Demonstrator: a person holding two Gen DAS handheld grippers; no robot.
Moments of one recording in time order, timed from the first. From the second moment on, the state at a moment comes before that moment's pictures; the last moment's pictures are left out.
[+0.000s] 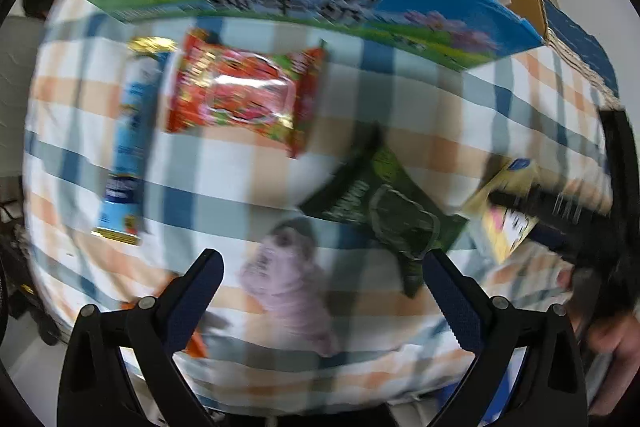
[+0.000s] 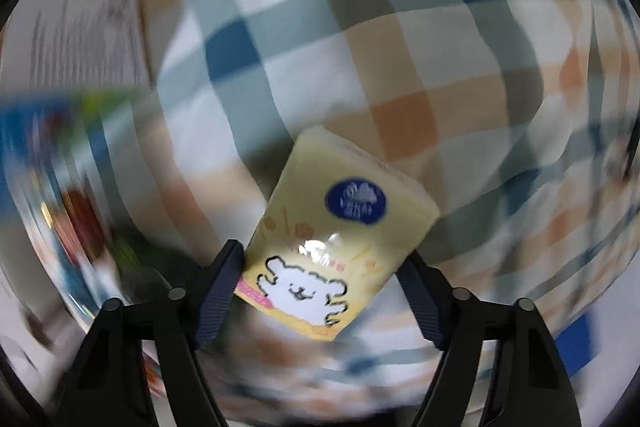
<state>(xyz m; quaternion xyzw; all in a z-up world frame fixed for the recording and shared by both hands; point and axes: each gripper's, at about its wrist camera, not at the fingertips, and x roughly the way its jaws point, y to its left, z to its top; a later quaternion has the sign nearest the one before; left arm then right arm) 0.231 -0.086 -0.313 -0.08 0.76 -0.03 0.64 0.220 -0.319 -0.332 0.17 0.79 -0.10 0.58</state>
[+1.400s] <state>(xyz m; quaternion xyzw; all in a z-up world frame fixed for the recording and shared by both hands) 0.249 -0.149 -0.395 0.11 0.78 -0.10 0.60 0.182 -0.350 -0.355 0.14 0.78 -0.08 0.60</state>
